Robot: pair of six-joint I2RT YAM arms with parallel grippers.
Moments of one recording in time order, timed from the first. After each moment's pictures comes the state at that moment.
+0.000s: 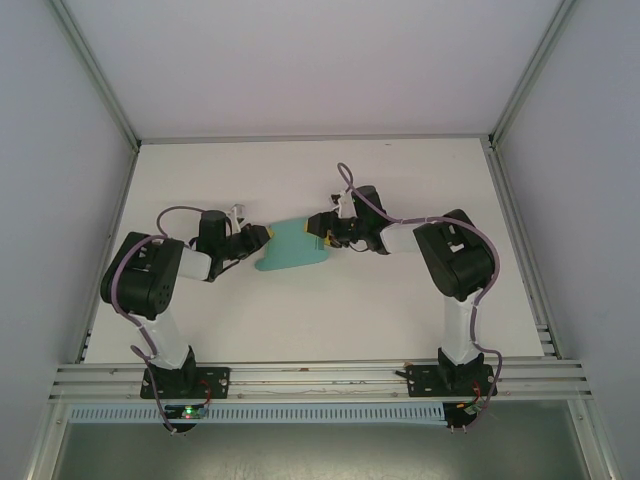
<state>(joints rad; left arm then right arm) -0.14 1.77 0.60 0.59 0.65 -0.79 0.46 2.00 1.02 0.38 -0.80 0.89</state>
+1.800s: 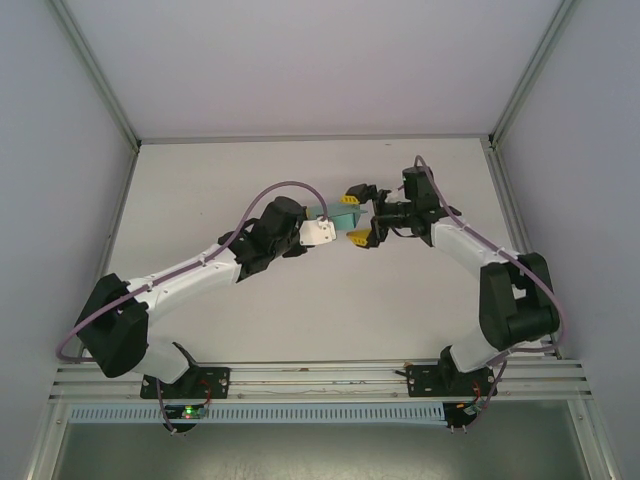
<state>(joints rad) -0.72 1.46 1.02 -0.19 -0.10 0.82 0.24 1.54 0.96 -0.10 -0.96 1.45</state>
